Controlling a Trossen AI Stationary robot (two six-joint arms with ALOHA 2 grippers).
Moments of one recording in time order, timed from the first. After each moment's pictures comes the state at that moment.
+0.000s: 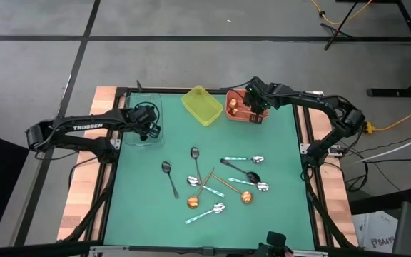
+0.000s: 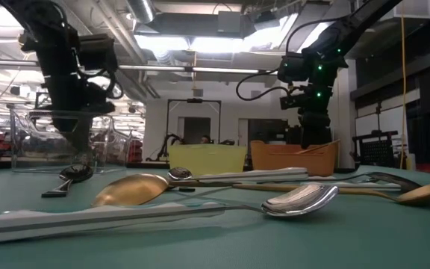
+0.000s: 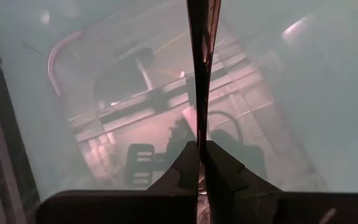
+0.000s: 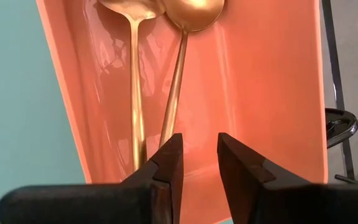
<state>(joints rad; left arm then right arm) 0.51 1.08 0.52 -0.65 -0.32 -0.68 -0.67 1.60 1.05 -0.63 0.16 -0.48</state>
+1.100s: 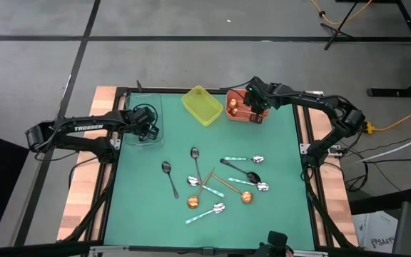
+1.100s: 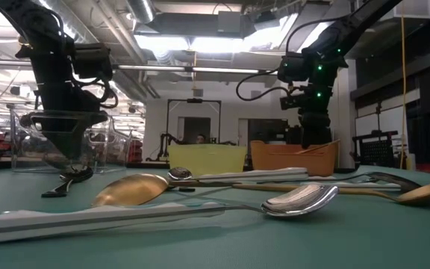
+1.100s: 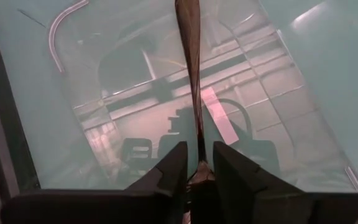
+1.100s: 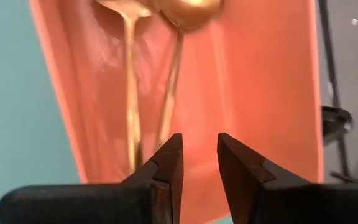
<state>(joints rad) 0.54 1.08 0.47 -0.63 -0.30 -0.68 -0.67 1.60 1.05 -0.63 0.19 -0.48</state>
